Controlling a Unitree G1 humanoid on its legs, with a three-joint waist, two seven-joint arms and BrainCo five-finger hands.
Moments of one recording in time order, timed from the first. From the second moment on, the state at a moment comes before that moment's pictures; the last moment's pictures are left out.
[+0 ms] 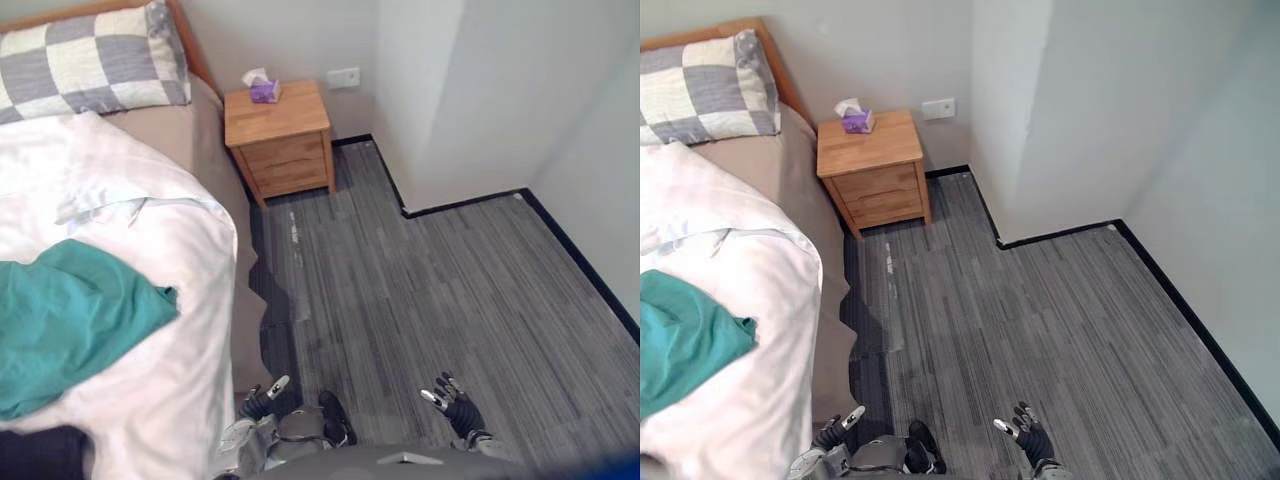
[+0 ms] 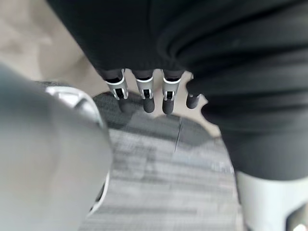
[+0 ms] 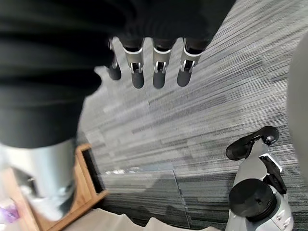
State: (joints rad) left arm 0.11 0.04 0.13 0.92 -0.38 0.08 0.10; right arm 0.19 -0.03 -0.10 0.95 0.10 -0.31 0.19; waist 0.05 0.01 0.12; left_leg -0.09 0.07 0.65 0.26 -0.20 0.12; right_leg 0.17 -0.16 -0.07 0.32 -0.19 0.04
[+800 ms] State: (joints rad) left arm 0.10 -0.02 0.14 1.04 -0.26 0.02 0.03; right arm 0.13 -0.08 -0.10 0.97 0.33 -0.33 0.10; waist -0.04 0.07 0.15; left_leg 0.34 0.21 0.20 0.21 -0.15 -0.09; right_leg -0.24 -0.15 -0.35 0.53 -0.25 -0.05
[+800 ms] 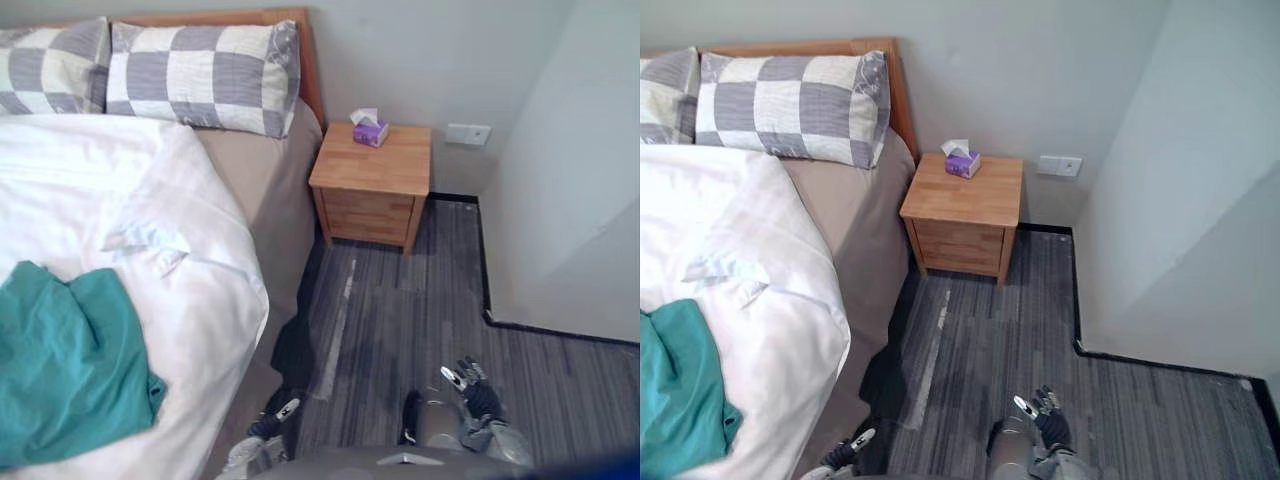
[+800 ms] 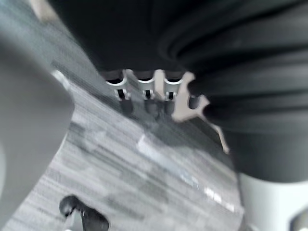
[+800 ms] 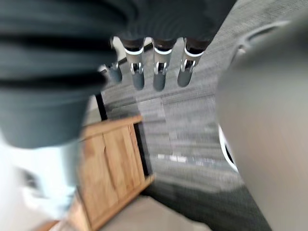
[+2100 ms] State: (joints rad) left arm 0.08 0.09 0.10 1.00 -0.28 0.02 0.07; right arm 0.12 -0.06 0.04 0.96 0.26 -0.25 0.23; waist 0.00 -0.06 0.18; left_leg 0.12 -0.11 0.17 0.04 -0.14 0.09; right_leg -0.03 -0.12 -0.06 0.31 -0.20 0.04
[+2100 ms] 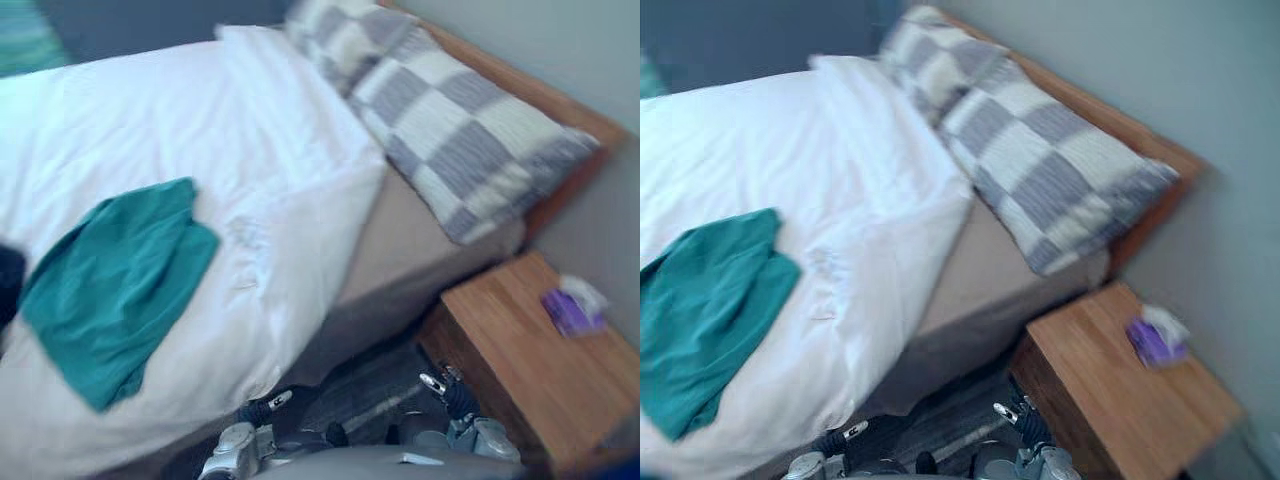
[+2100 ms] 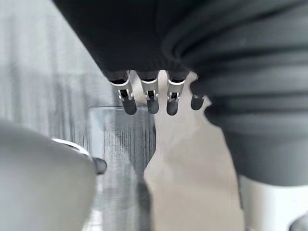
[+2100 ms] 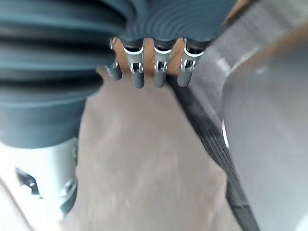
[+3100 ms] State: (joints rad) left arm 0.12 0.03 0.28 1.00 -0.15 0.06 0.04; right arm 0.16 -0.06 -0.33 0.76 0.58 -0.23 -0.21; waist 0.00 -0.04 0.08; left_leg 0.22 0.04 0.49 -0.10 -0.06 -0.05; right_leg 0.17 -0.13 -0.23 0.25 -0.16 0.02
